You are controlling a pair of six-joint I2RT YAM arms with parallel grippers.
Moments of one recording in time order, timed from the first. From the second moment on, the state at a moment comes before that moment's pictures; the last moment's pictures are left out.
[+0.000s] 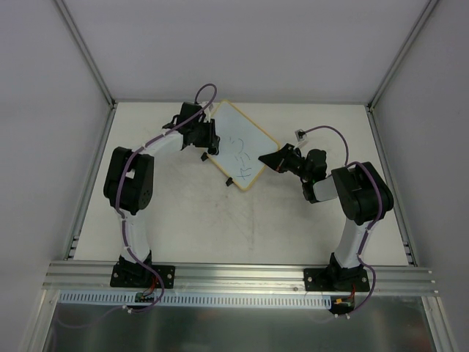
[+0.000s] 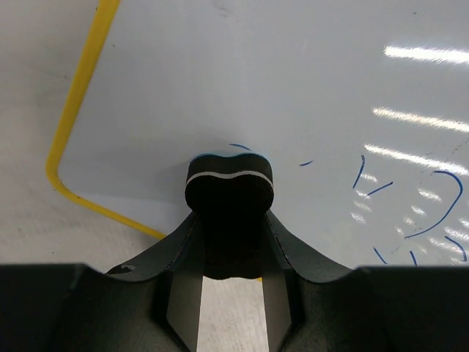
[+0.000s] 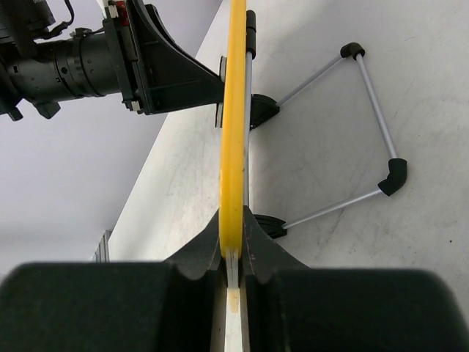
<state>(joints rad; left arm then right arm) -0.32 1.99 1.45 -0.23 0.22 -0.26 0.28 1.89 0.66 1.17 -0.63 0.86</state>
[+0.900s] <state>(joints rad) -0.46 2.00 1.54 -0.26 0.04 -0.22 0.28 1.89 0.66 1.17 -0.63 0.86</state>
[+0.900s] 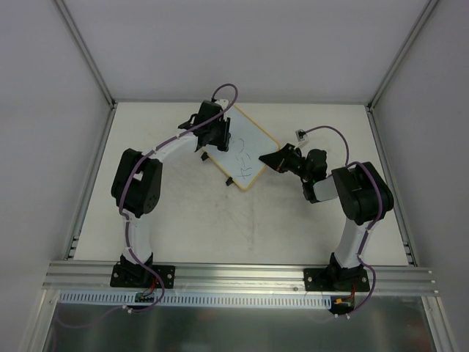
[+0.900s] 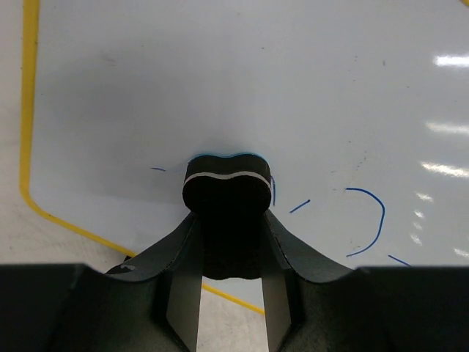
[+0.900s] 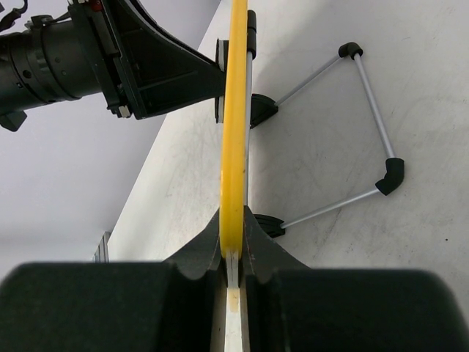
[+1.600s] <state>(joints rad) -0.62 1.89 1.36 -0.10 0.20 -0.19 0.28 1.89 0.66 1.17 -0.63 0.86</state>
